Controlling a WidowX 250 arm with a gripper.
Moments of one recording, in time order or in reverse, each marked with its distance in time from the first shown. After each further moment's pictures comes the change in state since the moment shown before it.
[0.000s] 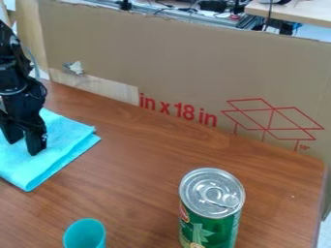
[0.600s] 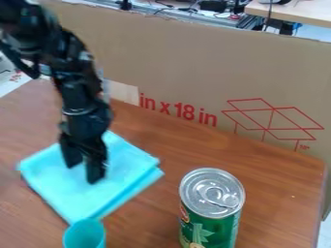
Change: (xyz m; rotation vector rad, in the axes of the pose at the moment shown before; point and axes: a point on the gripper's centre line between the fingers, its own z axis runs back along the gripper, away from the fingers) arm 0.009 -0.138 0.009 -0.107 0.040 -0.214
